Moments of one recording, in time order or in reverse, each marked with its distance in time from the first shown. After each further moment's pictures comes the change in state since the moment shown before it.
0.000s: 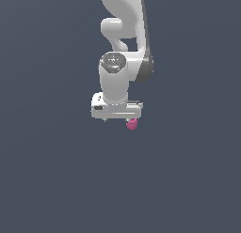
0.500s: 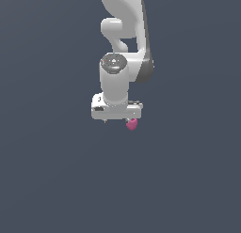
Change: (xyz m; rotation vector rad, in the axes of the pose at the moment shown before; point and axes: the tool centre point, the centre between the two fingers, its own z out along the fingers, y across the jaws) arm 0.001 -0.001 0.002 -0.002 -0.001 -0.030
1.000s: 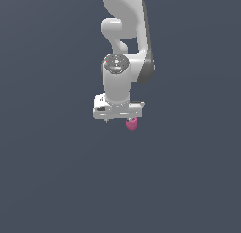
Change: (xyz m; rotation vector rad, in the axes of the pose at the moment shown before) arm -0.004 -0.006 0.004 -0.002 0.003 -0.049
